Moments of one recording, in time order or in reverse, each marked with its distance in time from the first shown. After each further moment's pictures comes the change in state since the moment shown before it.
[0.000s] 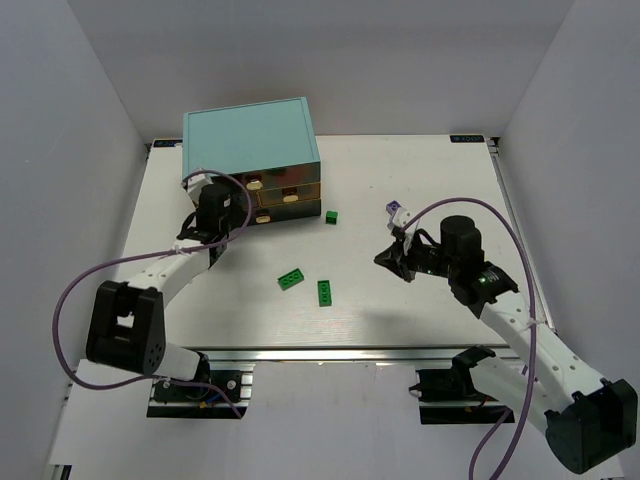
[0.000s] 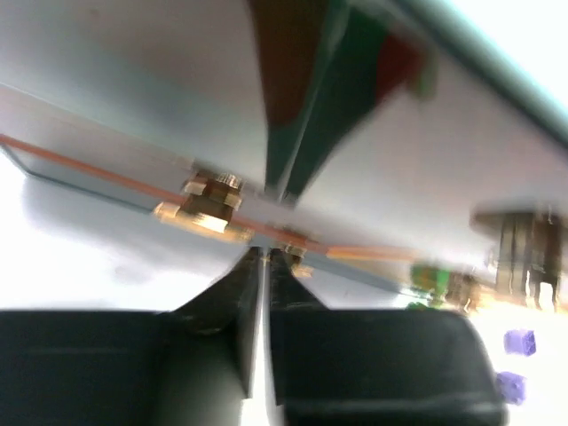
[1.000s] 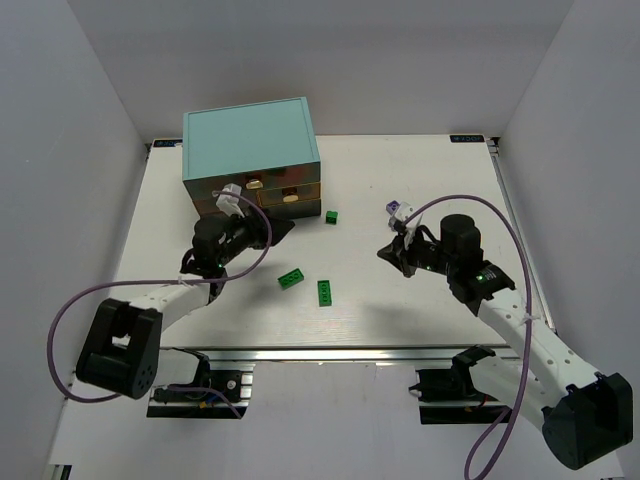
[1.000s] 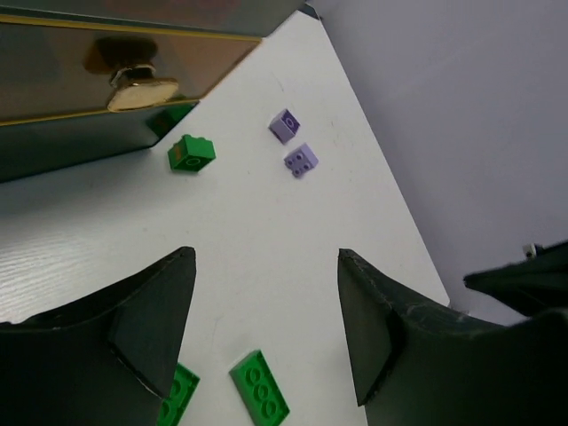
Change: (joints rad) left arm -0.043 -0.171 -0.354 0.571 0.771 0.065; right arm -0.022 0.043 -0.022 0.060 0.052 0.025
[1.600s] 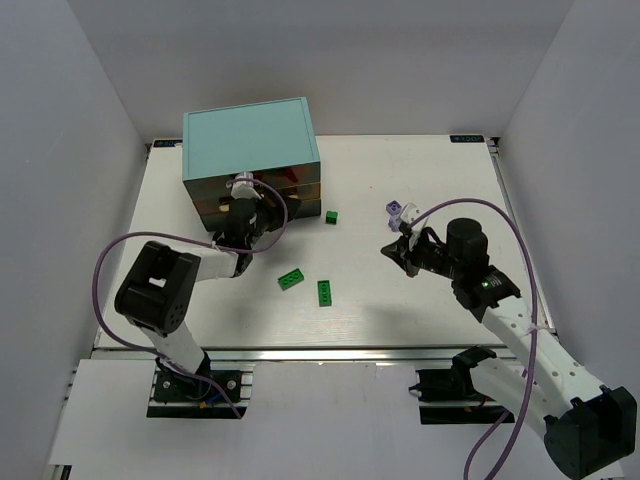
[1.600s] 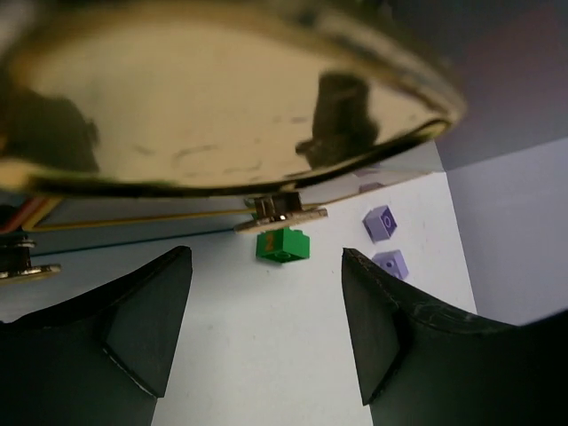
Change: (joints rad) left arm -0.093 0.404 0.223 0.089 -0.407 -0.095; right arm -0.010 -0.063 -0.018 0.021 0.030 -0.002
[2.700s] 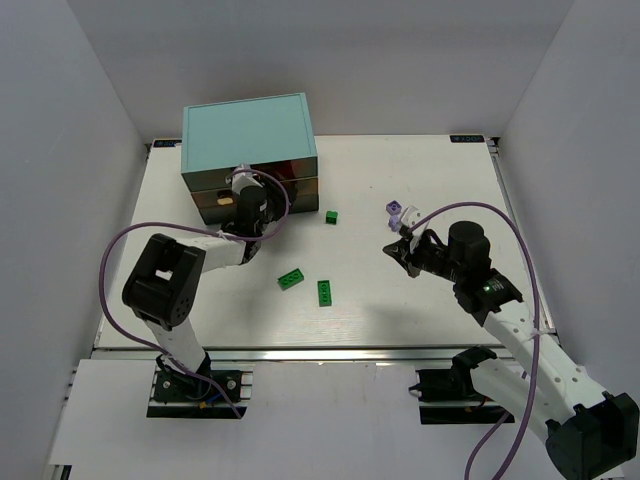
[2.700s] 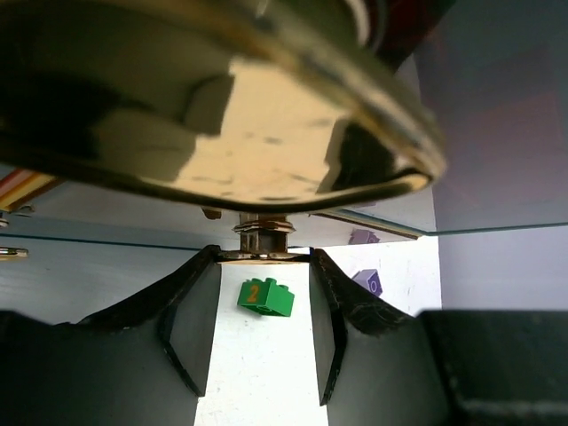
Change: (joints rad) left arm -0.031 0.067 0.162 -0.153 -0.189 -0.155; right arm 0.008 -0.032 -0.016 0.004 0.037 -0.044
